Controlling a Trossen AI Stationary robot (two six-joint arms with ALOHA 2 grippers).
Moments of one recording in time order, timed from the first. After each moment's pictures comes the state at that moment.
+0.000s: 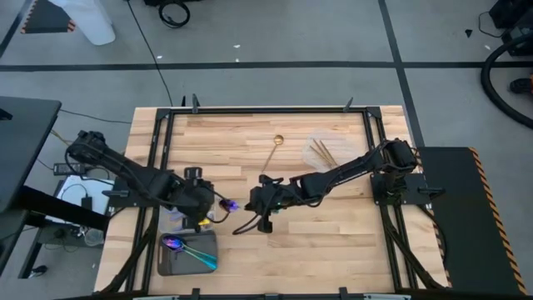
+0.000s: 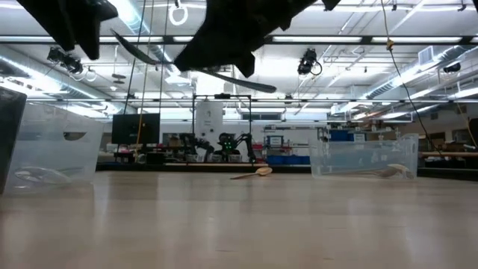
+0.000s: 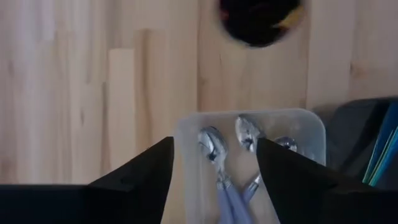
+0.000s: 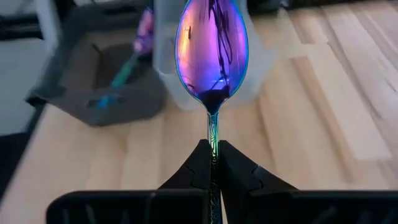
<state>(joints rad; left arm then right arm) -0.48 1.31 1.17 -1.19 -0.32 -0.43 0.23 1.90 1.36 -0.08 0.14 0.23</state>
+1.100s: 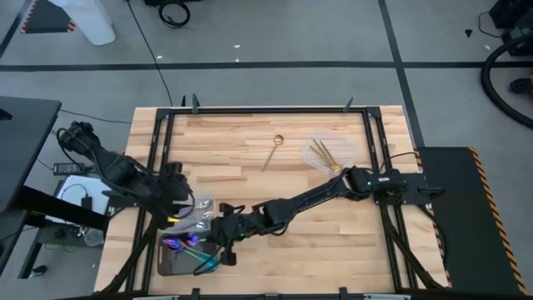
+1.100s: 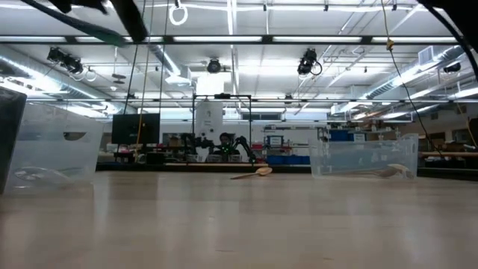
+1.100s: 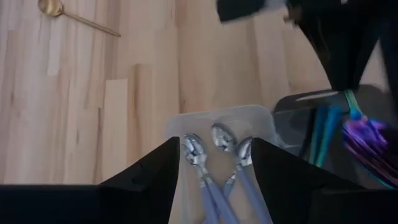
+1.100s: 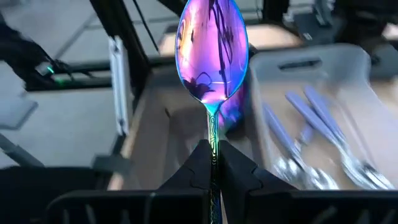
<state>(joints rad) -0.62 1.05 1.18 -1.23 -0.36 -0.48 0.33 2.39 2.11 -0.22 0.11 0.25</state>
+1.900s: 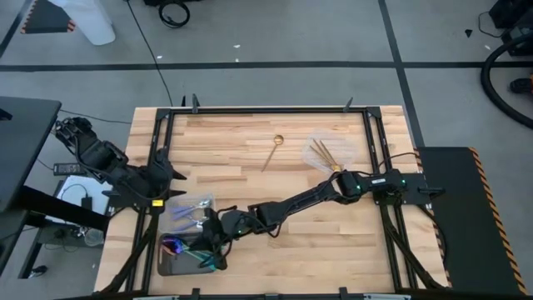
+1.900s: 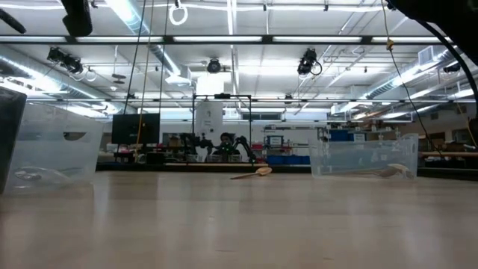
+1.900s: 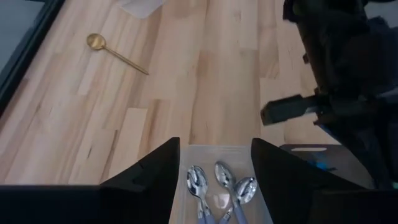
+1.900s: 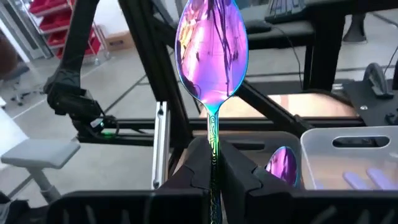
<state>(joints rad) -0.66 0.86 1.18 -1.21 -0.52 -0.62 0.30 2.52 2.21 0.13 -0.05 0.21</state>
